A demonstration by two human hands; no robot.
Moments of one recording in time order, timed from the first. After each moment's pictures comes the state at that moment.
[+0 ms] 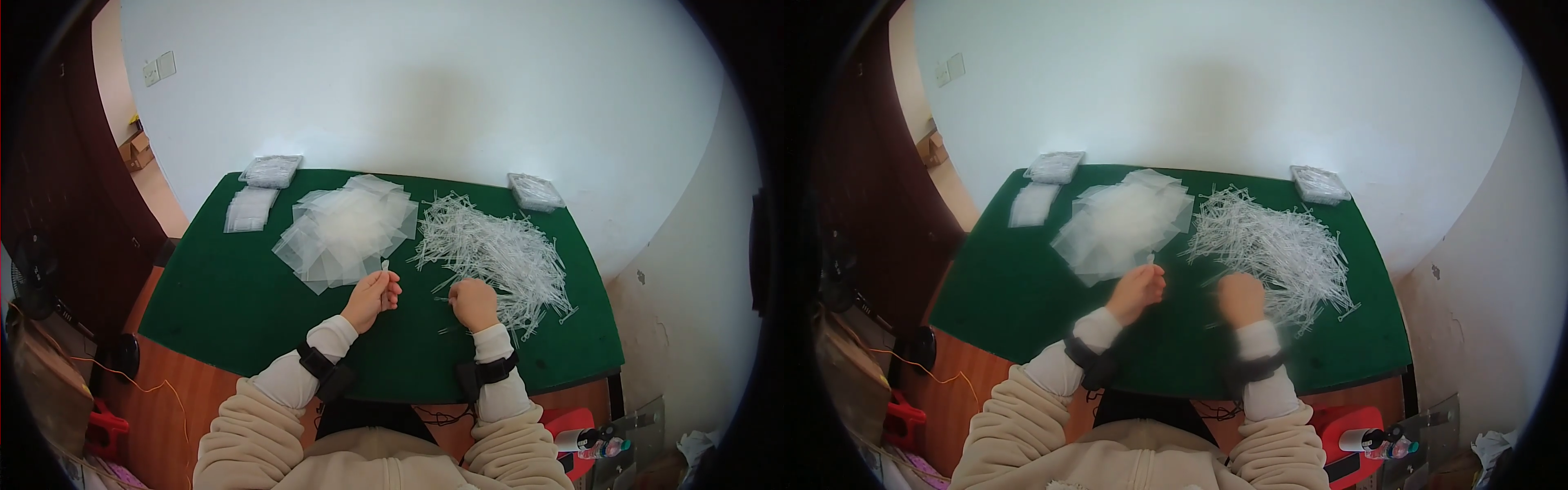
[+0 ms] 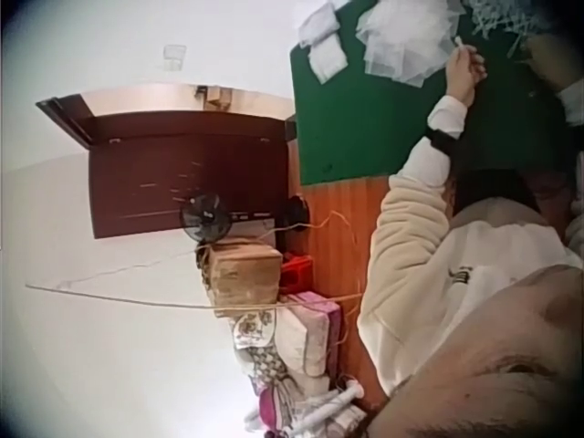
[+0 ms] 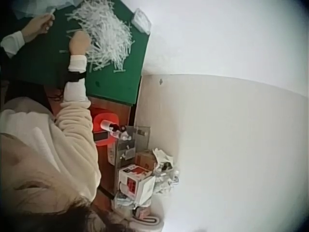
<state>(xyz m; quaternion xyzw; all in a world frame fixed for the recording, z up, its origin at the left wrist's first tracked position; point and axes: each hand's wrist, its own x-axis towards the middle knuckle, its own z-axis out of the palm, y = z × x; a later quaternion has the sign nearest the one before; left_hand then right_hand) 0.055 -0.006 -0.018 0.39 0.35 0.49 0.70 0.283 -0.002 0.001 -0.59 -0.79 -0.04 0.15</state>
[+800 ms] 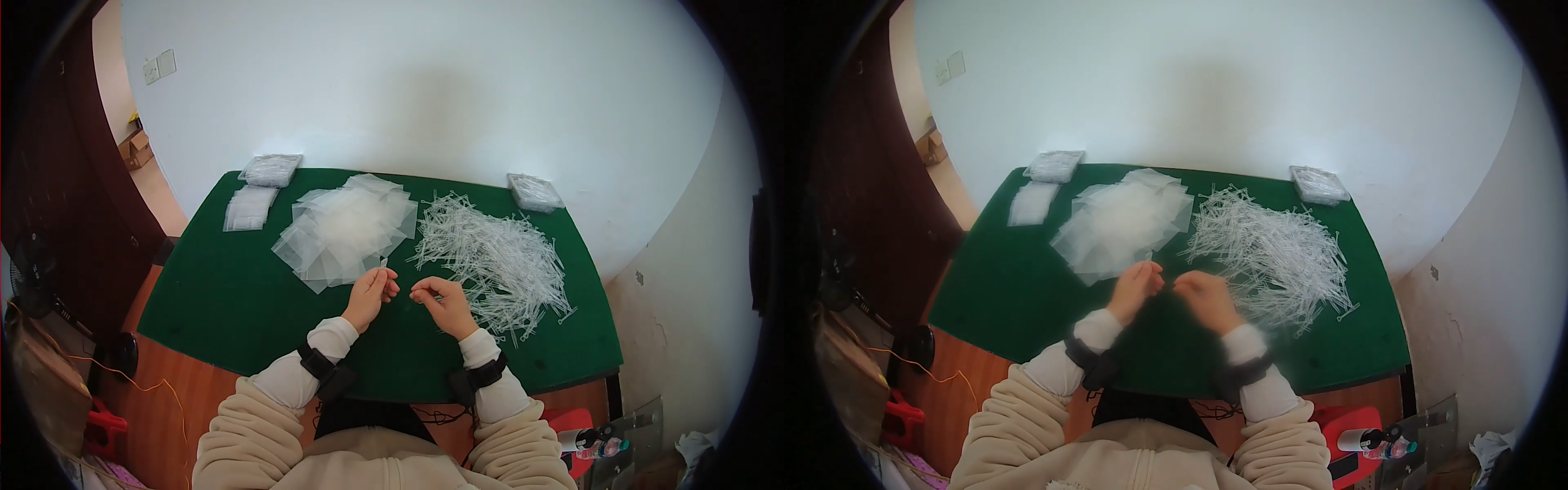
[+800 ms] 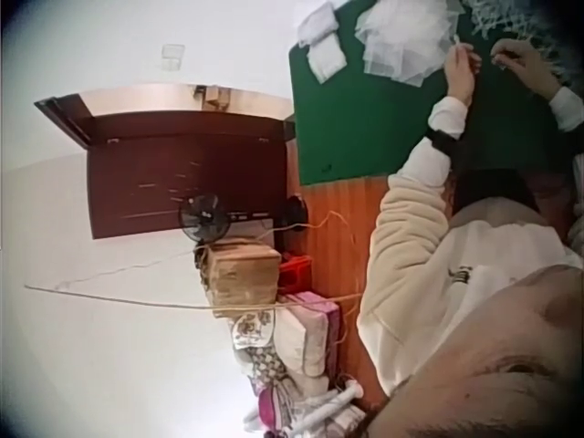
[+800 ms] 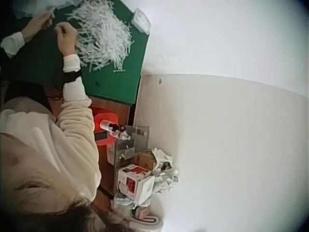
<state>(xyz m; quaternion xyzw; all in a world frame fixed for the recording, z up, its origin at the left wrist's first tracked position) 0.057 -0.003 -0.025 0.48 0.39 0.53 0.58 0.242 -0.010 0.004 -0.37 -0.76 0.30 0.44</state>
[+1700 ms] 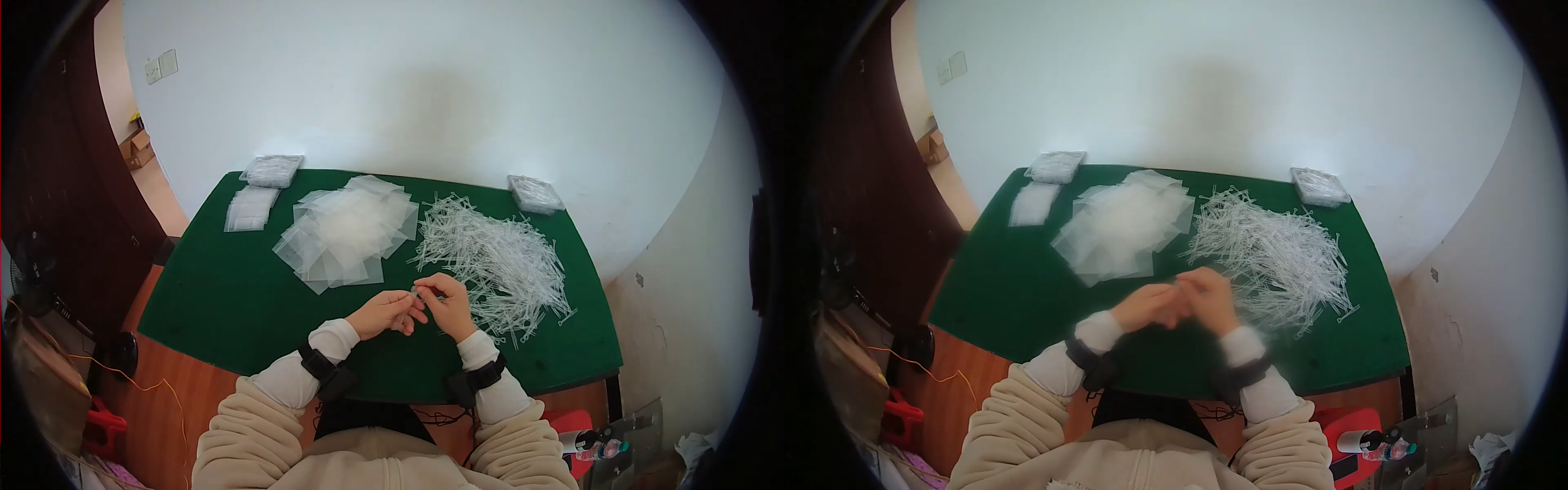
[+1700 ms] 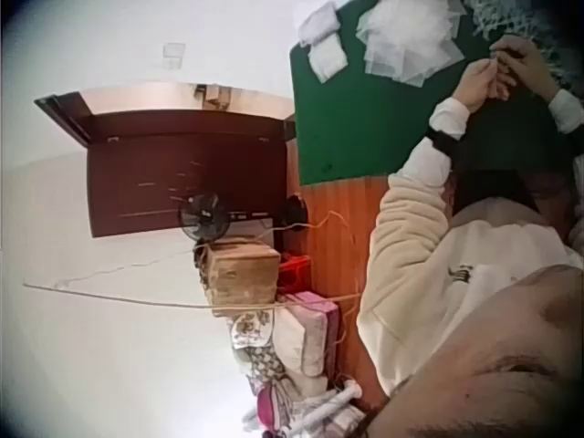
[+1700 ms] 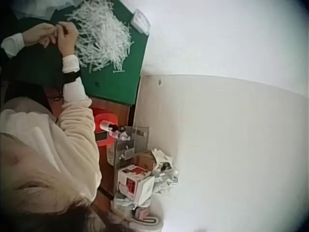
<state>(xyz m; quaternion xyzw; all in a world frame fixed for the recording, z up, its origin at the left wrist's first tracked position) 0.060 -0.018 -0.009 0.52 0.27 0.31 0.75 0.239 -0.009 0.000 -0.35 -0.73 0.29 0.52</state>
